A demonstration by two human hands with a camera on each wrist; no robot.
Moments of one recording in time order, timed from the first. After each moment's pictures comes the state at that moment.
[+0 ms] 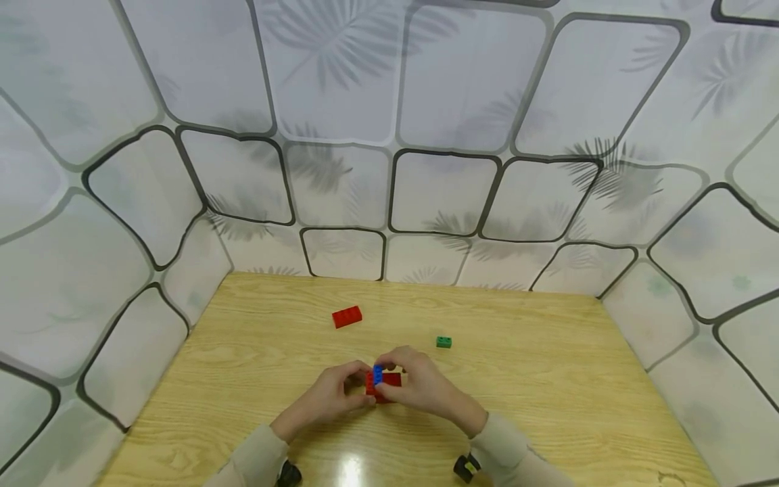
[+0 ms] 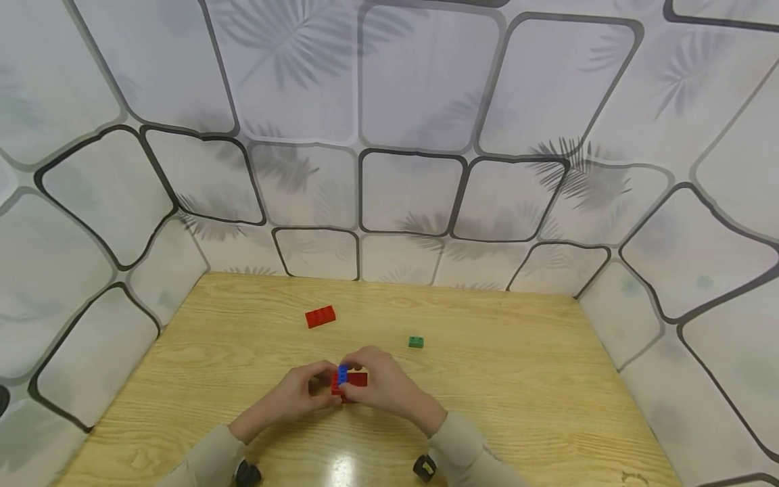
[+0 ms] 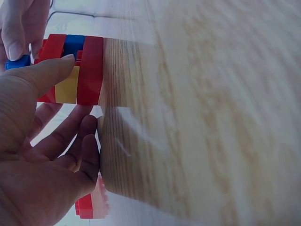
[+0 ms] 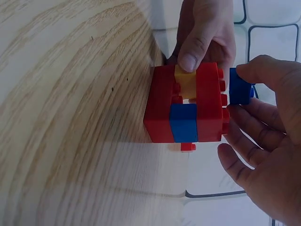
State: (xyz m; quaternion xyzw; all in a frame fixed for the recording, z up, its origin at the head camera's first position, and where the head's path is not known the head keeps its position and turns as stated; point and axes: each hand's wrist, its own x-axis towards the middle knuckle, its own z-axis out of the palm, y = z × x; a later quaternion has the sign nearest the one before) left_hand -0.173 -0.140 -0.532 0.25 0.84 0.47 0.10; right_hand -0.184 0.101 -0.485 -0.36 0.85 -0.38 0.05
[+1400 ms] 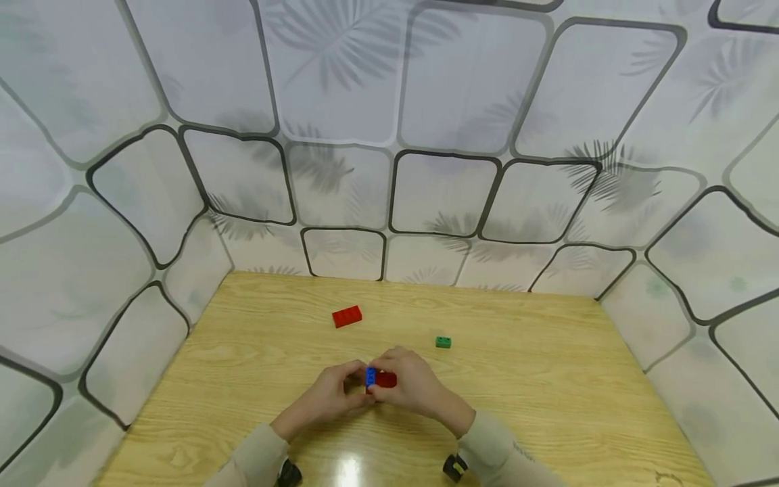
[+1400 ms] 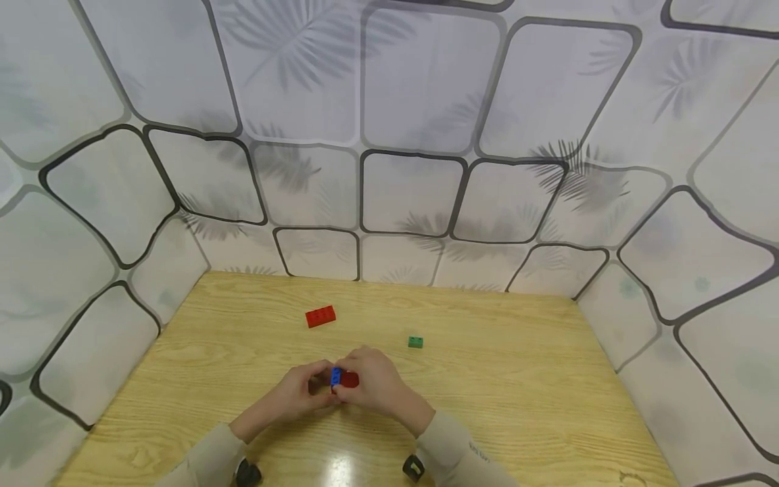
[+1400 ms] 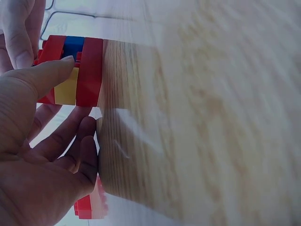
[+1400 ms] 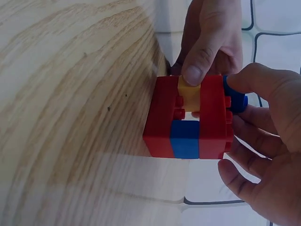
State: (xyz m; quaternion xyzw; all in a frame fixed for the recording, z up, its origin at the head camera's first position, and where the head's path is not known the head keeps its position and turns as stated) left_hand -0.169 -0.138 -0.529 0.25 0.85 0.45 0.06; right_hand -0.183 0.081 -0.482 -0.37 0.89 -0.25 0.00
